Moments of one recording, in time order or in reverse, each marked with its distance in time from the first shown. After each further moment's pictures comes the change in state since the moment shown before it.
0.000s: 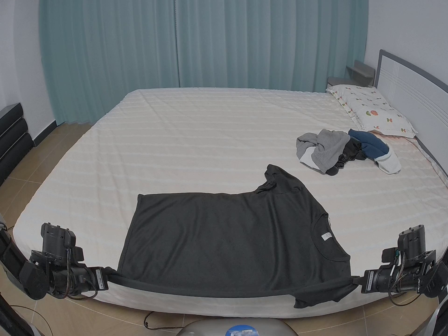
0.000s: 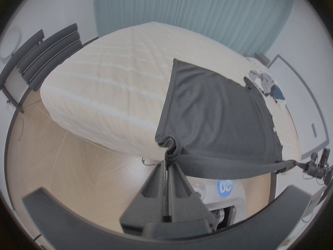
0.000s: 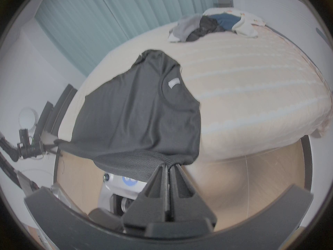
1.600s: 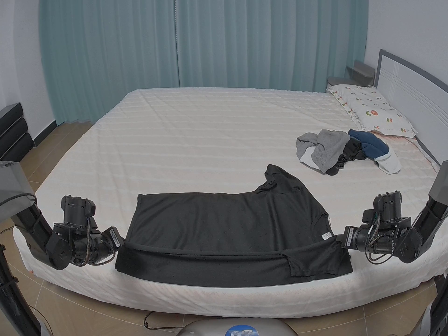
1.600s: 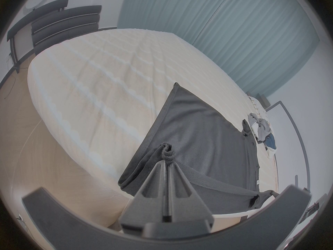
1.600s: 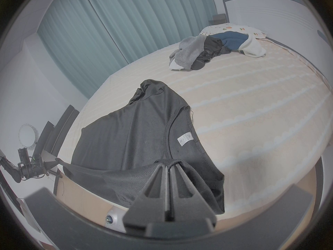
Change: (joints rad) left arm -0.010 0.239 -0.303 -0.090 -0.041 -0.319; right arm -0.014 0.255 -0.415 -0.007 -0.020 0.053
